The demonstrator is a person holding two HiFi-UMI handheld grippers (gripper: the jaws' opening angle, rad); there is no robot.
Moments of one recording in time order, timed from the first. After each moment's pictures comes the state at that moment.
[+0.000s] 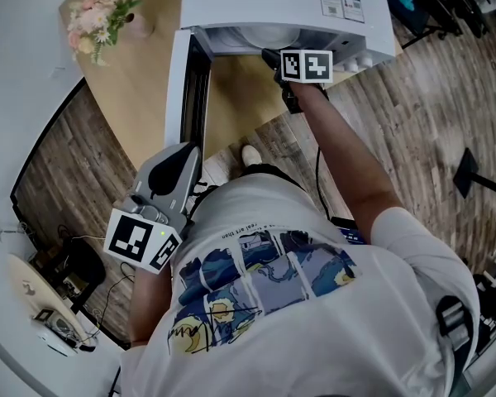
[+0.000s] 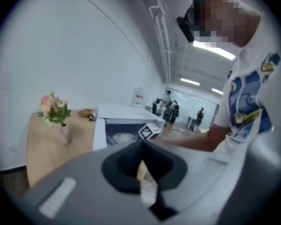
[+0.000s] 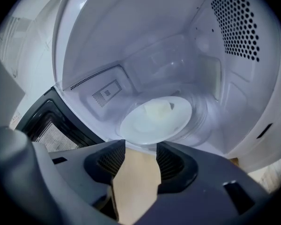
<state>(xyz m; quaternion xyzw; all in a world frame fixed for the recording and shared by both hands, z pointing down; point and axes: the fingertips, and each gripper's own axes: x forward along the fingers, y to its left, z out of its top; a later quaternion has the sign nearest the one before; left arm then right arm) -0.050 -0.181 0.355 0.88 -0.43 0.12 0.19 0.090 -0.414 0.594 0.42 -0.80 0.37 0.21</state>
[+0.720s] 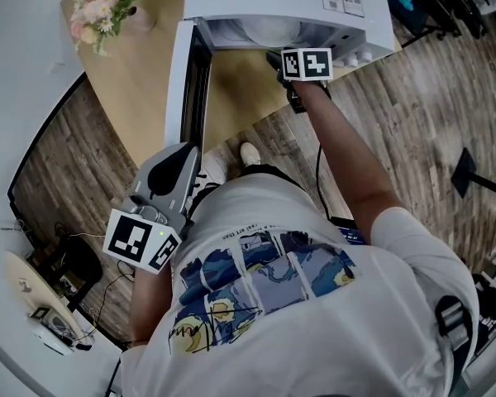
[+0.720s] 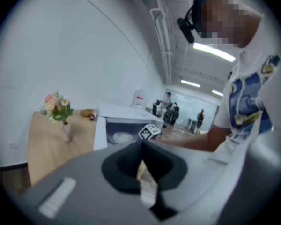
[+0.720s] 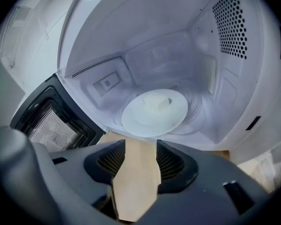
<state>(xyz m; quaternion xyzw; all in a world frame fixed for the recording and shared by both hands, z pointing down) -0.055 -0.161 0.353 0.87 -0.43 0.11 0.20 0.098 -0.396 0.604 0.42 -0.79 0.36 0.26</state>
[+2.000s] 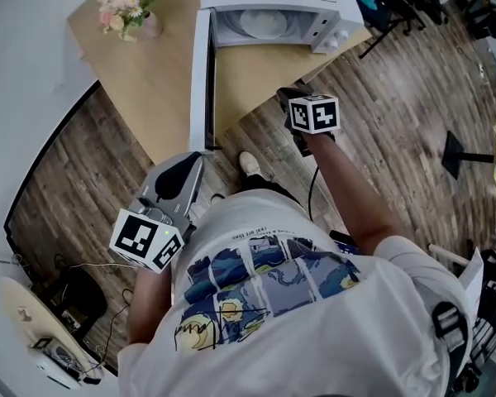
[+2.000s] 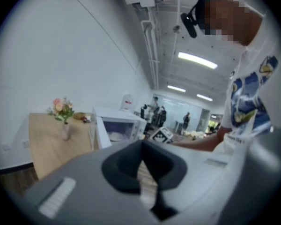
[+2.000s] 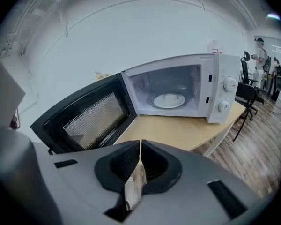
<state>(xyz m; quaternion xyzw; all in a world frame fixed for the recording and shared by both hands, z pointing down) -0.105 -0.040 0.335 0.91 -0.37 0.08 0.17 0.086 -0.201 0.533 0.46 -0.80 0.30 0.25</state>
